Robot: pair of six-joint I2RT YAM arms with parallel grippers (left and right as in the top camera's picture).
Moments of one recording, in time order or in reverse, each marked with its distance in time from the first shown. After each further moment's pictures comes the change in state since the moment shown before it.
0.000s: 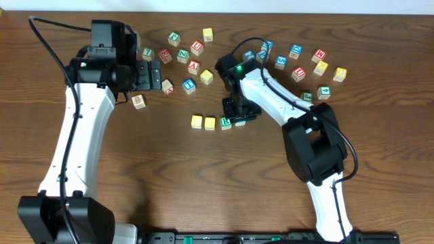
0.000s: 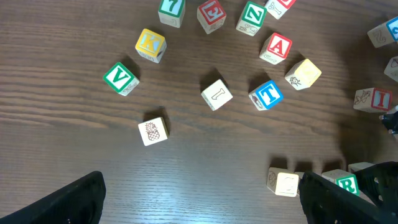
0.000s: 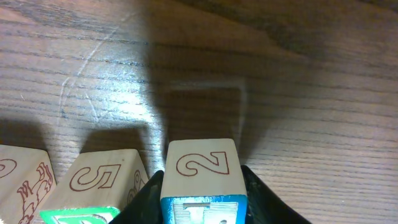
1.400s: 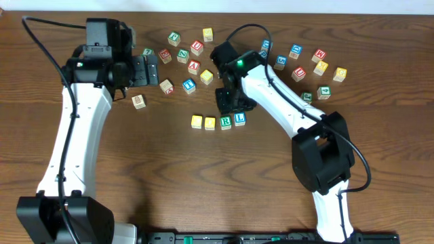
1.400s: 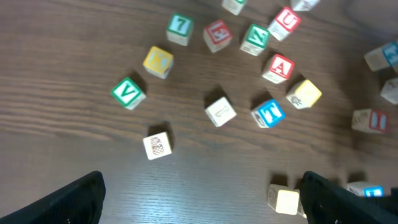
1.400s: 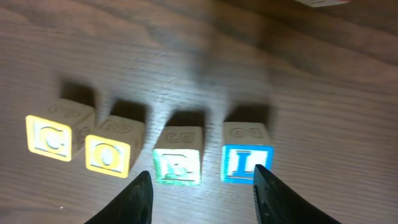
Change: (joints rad) left arm 0.031 0.000 0.000 0.051 0.000 -0.023; right arm 0.030 -0.090 0.062 -0.003 -0.032 -0.006
